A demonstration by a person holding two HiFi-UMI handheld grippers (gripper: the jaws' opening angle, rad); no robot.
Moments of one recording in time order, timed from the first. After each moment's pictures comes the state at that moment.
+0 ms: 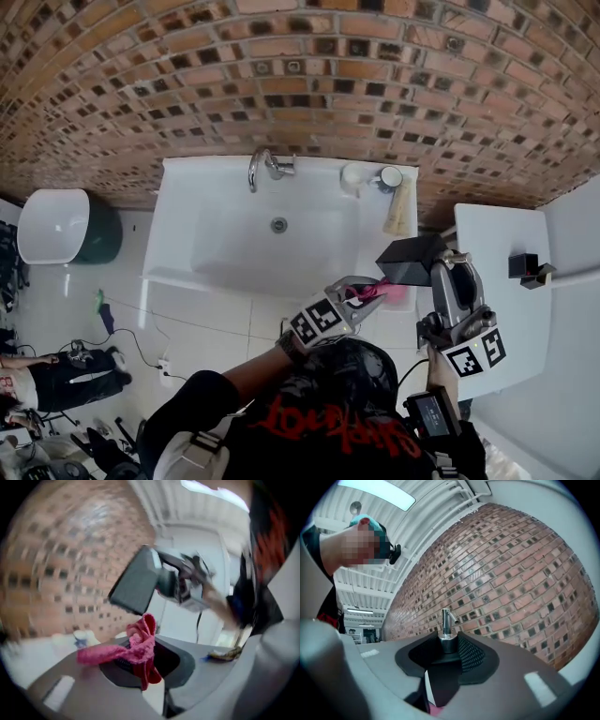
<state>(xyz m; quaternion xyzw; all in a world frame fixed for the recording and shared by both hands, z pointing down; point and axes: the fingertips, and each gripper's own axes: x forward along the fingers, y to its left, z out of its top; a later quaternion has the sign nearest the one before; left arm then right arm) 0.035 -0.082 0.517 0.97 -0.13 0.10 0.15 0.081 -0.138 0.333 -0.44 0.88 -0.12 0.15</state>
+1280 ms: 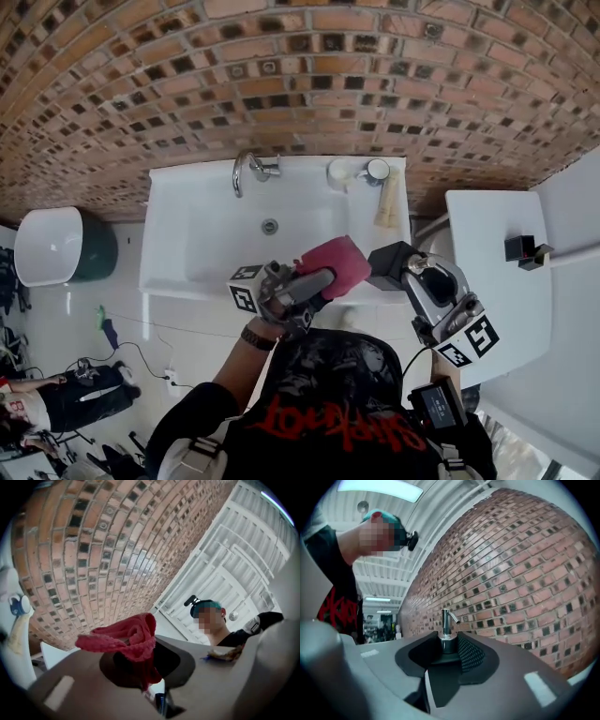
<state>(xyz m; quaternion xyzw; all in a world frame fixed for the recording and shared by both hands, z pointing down) -0.079 -0.115 0.377 0.84 0.10 -0.37 0.39 0.047 -0.124 0.363 -0.35 0.93 -0.07 0.06</state>
